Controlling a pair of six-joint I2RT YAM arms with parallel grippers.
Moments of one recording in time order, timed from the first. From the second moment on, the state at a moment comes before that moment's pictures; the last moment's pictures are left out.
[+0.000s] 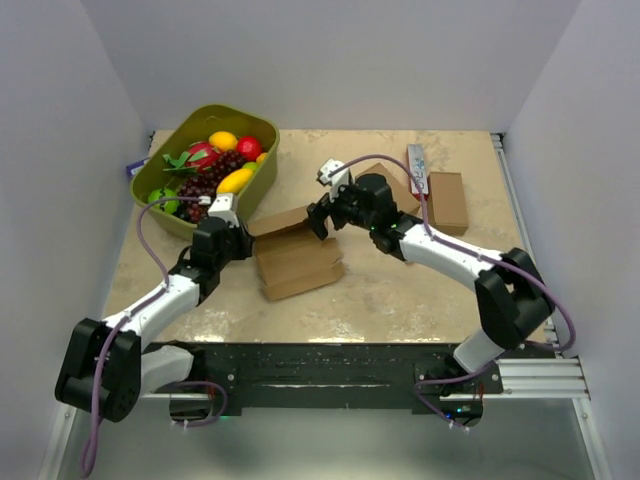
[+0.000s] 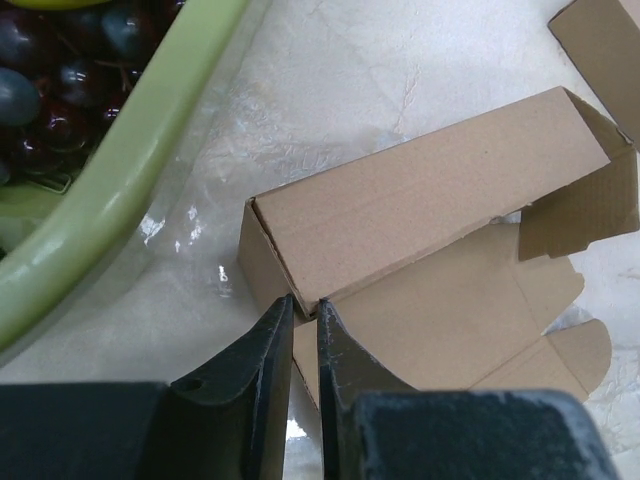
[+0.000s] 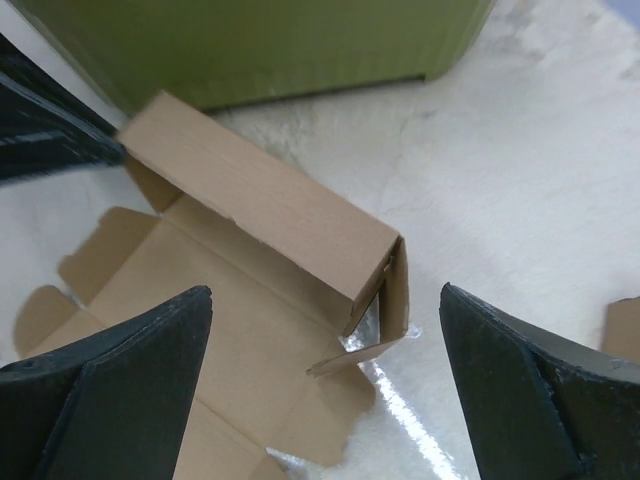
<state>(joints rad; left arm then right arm) -0.30 1.15 0.49 0.17 -0.03 -0.36 0.66 1.64 1.06 0.21 -0.23 -0.10</state>
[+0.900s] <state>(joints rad) -0.29 1.23 0.55 0.15 0.09 -0.30 0.51 1.69 0.93 0.13 -0.22 -0.12</state>
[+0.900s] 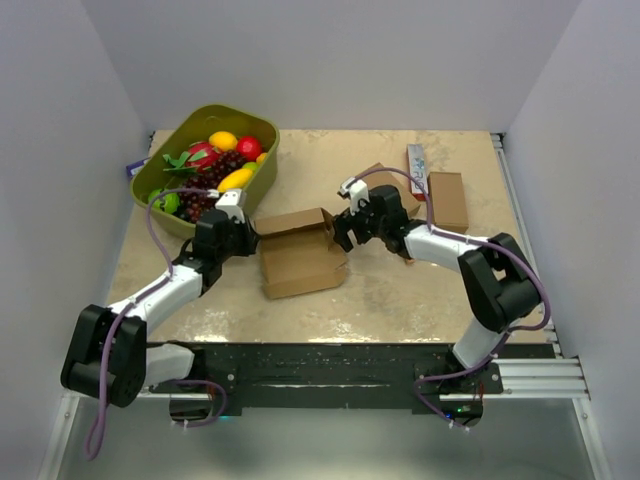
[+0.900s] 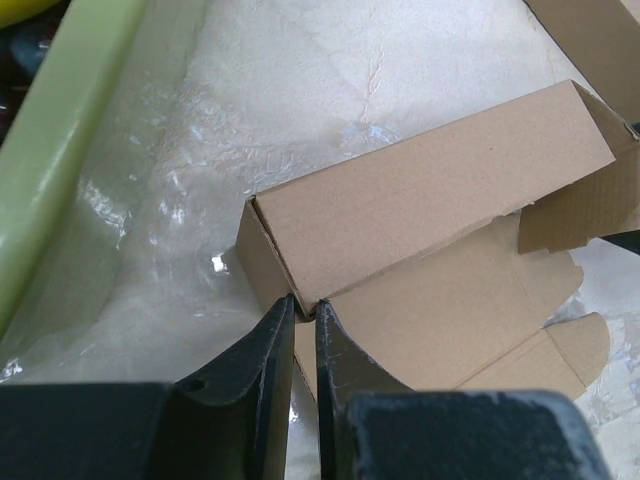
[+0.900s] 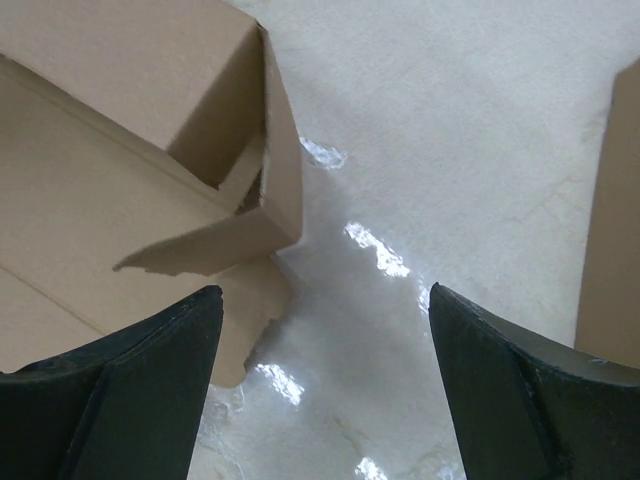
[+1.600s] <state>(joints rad) -0.28 1.25 0.56 0.16 0.12 -0.29 0.53 1.82 1.01 0.24 -0.34 -0.11</state>
